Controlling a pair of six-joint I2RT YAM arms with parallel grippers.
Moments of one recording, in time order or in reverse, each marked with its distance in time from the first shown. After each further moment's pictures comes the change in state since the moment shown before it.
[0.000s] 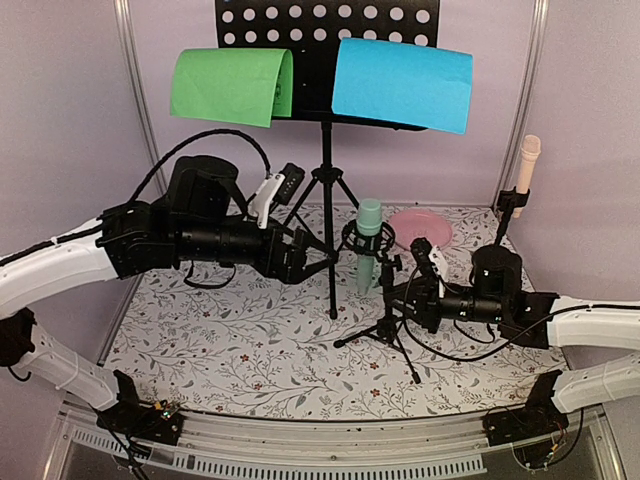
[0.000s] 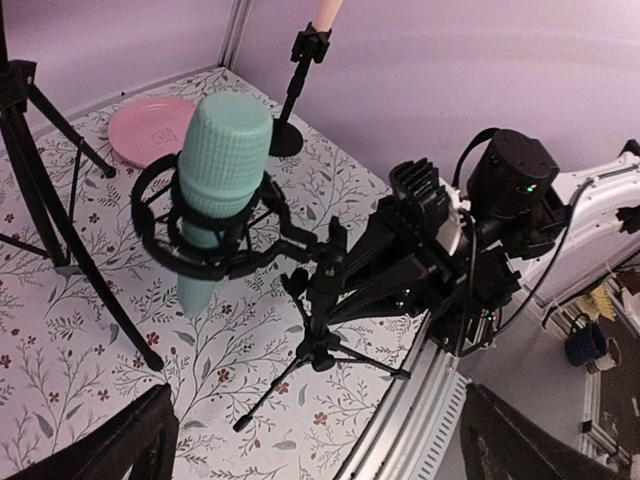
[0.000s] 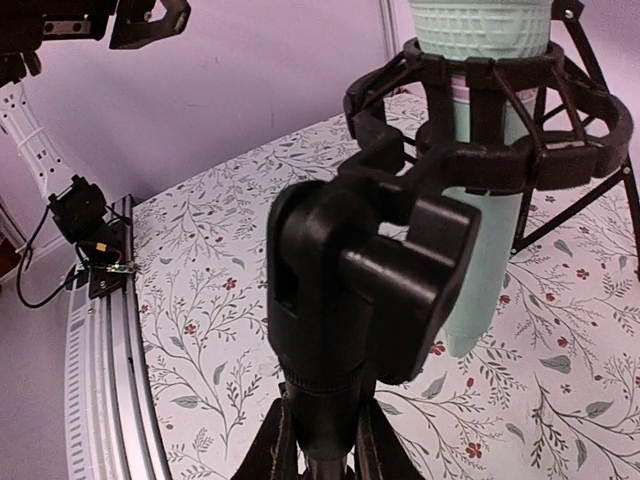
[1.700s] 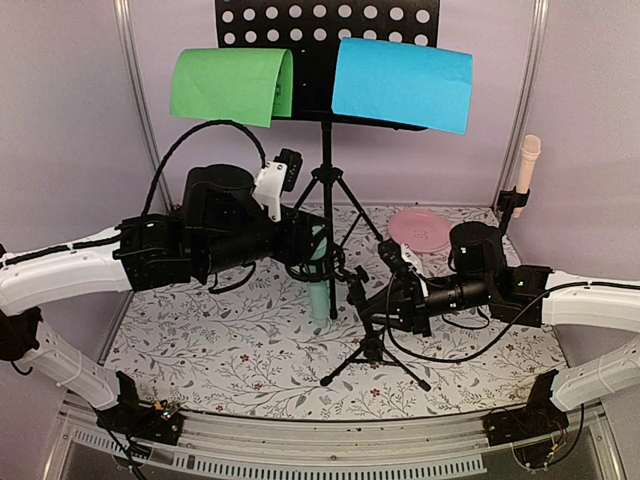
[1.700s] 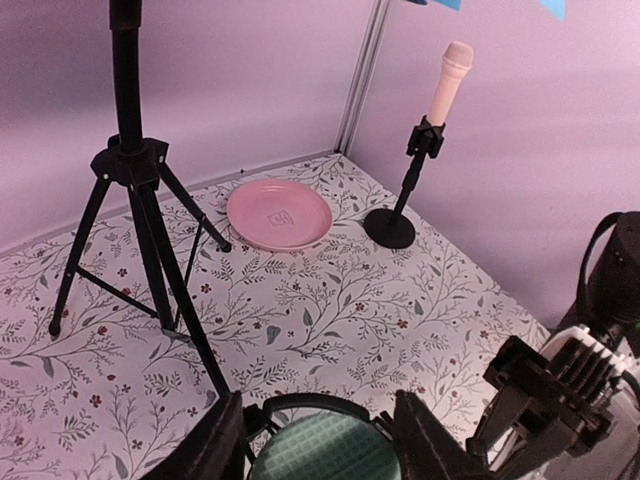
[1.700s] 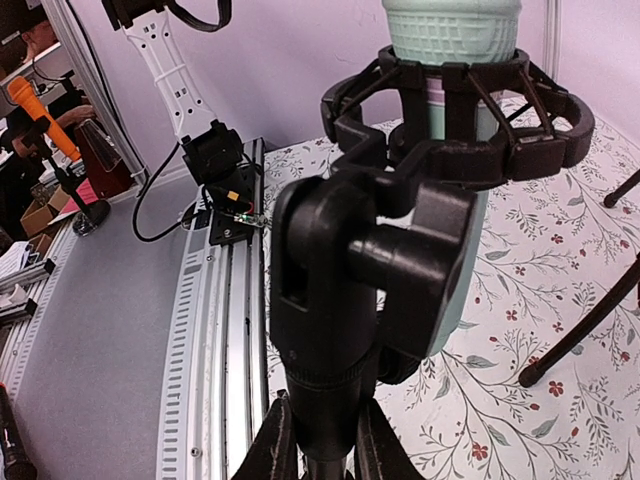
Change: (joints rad) left arm -0.084 0.047 -0.024 0.197 -0.467 0.047; right arm 0.090 0.104 0.257 -0.263 -0.289 -0.103
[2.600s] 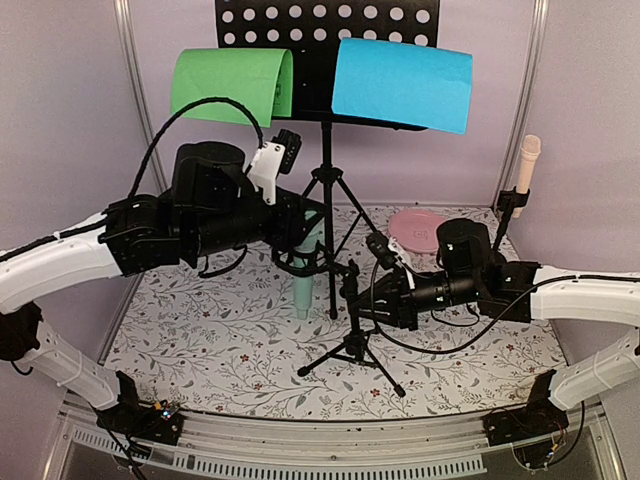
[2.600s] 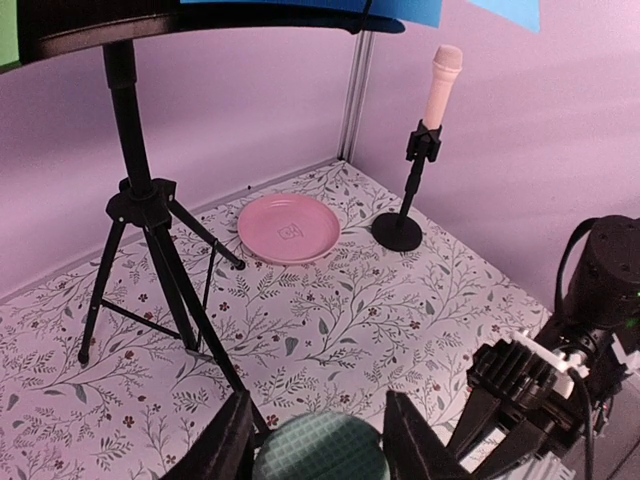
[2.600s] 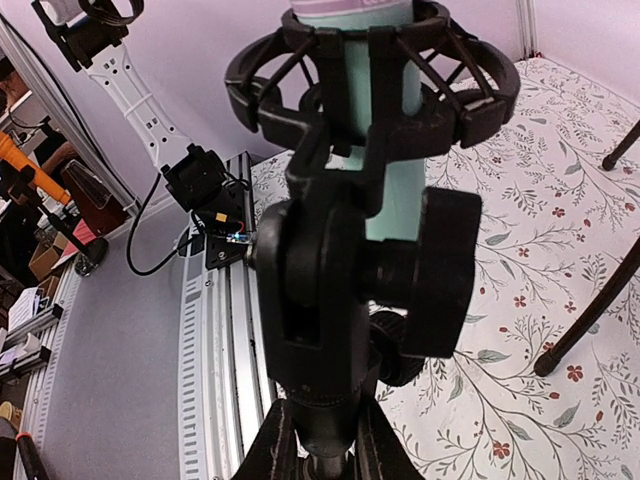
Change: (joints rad) left arm 0.002 0.007 0.112 -0.103 0.029 0.096; right arm 0.010 0.075 0.048 0.023 0.053 0.162
